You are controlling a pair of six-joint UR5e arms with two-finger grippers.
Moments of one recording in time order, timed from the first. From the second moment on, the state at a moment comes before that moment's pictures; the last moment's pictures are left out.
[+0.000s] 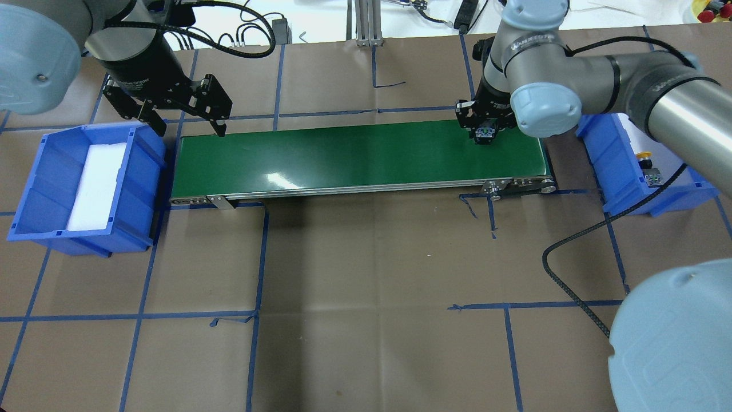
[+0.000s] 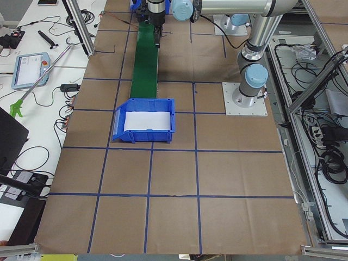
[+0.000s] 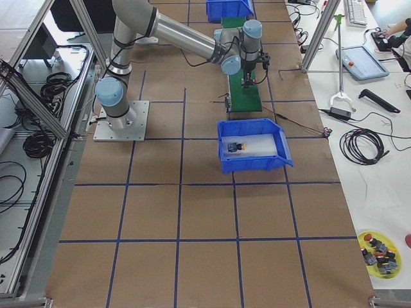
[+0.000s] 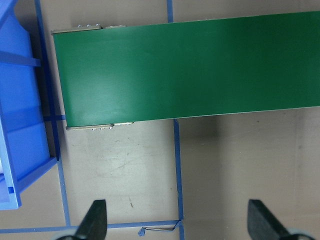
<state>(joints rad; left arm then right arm) -1.54 -1.64 -1.52 -1.55 1.58 0.09 1.57 -1.17 1.57 -2.05 -1.57 0.06</state>
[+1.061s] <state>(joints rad) -1.54 -1.65 -1.52 -1.54 1.58 0.09 1.08 -1.09 1.35 -1.87 -1.57 -0.50</state>
